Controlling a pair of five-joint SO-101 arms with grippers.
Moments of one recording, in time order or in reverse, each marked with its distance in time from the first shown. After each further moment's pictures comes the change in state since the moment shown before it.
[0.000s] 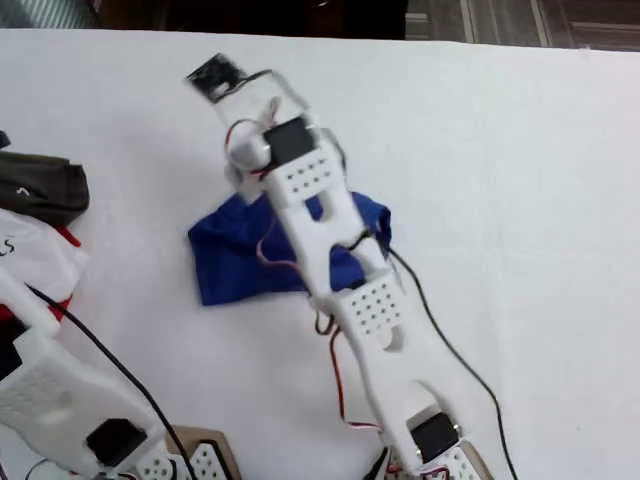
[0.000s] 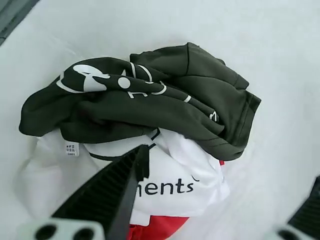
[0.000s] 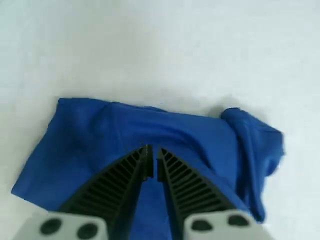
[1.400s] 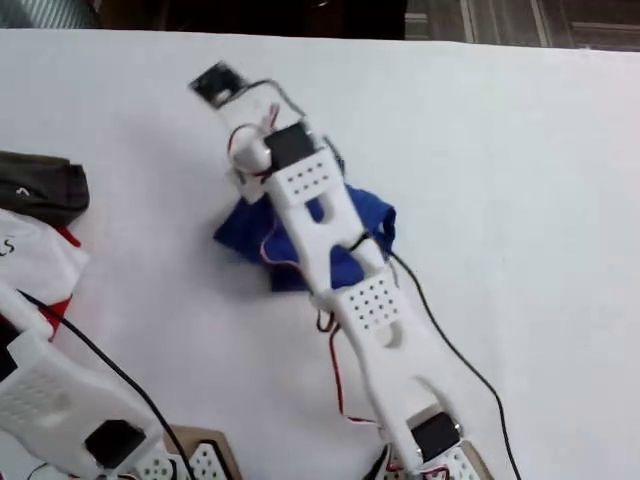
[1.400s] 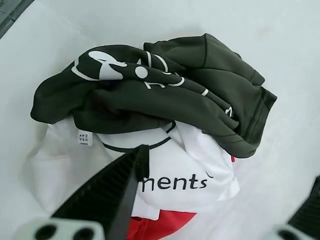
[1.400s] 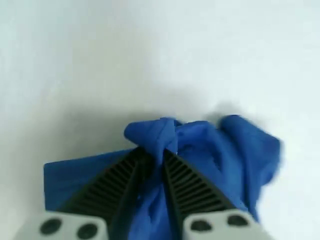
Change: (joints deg) left arm -2.5 0.0 1.5 0.0 0.0; right arm 3.7 2.3 -5.9 -1.3 0.0
